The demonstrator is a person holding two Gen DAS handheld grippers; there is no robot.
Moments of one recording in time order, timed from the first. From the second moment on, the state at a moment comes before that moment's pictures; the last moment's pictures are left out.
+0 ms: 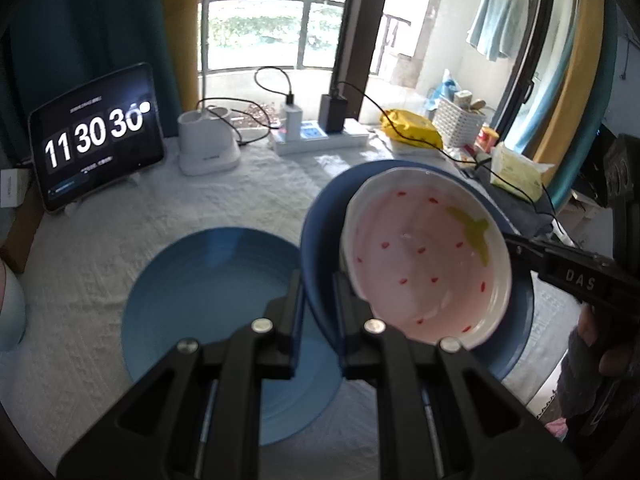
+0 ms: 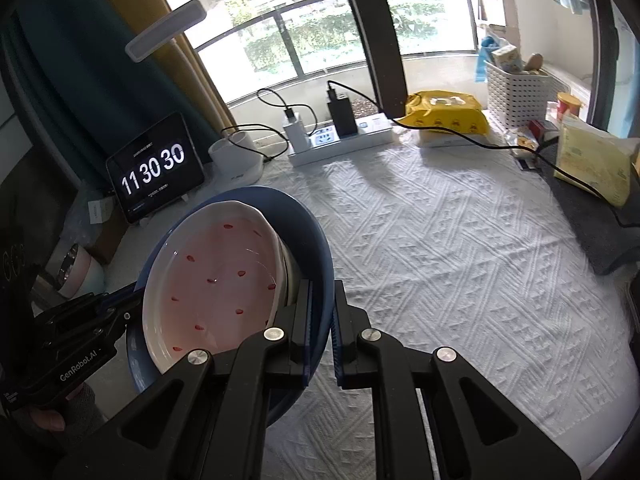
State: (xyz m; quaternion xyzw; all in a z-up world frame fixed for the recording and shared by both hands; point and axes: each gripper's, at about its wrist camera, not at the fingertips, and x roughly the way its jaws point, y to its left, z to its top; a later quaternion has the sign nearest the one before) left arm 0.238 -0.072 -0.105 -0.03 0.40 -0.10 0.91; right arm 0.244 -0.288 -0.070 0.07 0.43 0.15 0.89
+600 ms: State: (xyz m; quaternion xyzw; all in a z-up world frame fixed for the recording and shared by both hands) left arm 0.232 -0.035 -0.096 -0.05 0.38 -0.08 0.92; right arm 0.251 -0.249 -0.058 0.04 0.42 0.17 0.89
